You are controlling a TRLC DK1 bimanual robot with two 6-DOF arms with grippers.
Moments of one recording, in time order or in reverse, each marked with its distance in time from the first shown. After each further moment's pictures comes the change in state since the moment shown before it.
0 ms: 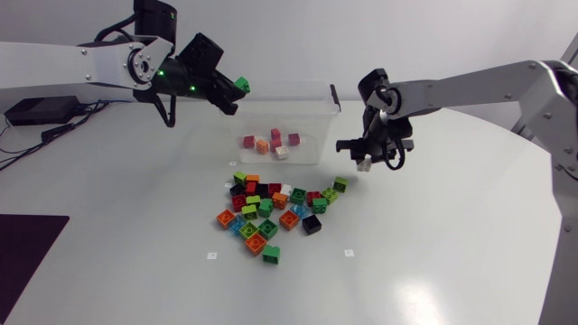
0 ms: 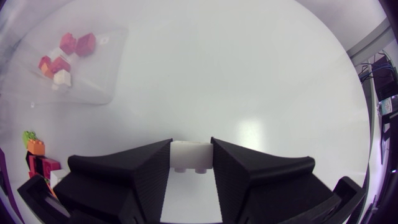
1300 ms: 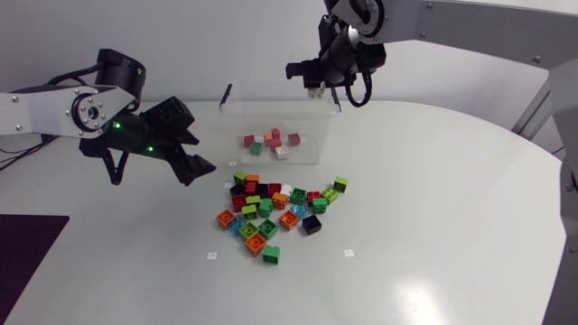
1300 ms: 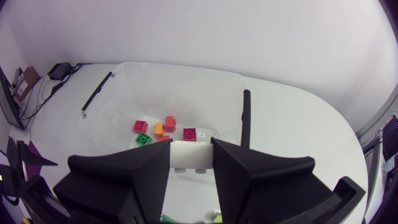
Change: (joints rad) left arm 0.067 -0.294 -0.446 -0.194 -0.067 0.236; right arm 0.214 -0.059 0.395 -0.029 -0.011 -0.053
